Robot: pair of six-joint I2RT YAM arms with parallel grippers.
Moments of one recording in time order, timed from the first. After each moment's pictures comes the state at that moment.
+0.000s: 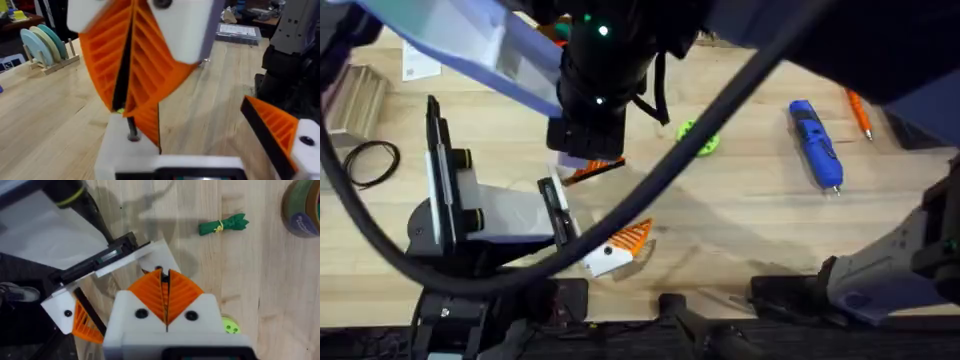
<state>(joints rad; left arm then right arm) -0.04 0.01 0.02 -0.13 1.14 0.07 1.03 1.87 2.03 -1.35 -0.12 -0.44</state>
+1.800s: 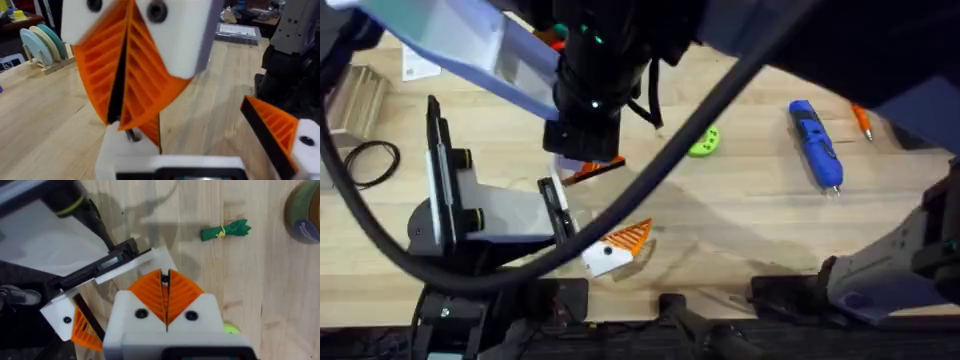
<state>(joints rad) -0.04 0.01 0.02 -0.13 1.14 0.07 1.03 1.87 2.00 -1.31 -0.14 -0.44</state>
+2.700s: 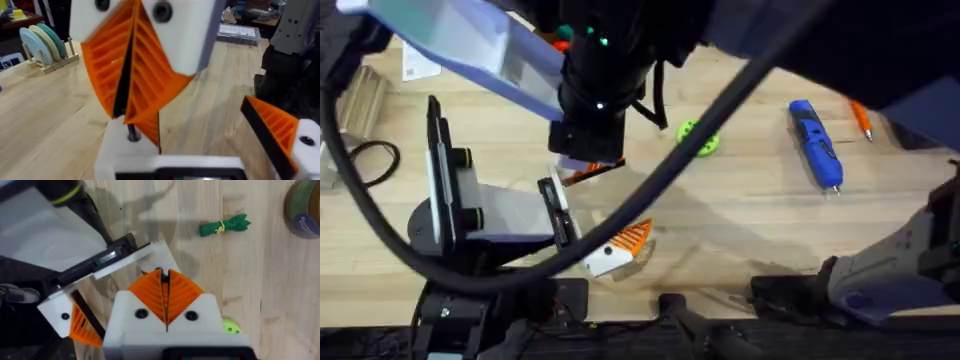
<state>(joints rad) -0.04 0.01 0.02 -0.13 1.14 0.07 1.03 1.86 1.98 -1.31 -0.12 -0.44</state>
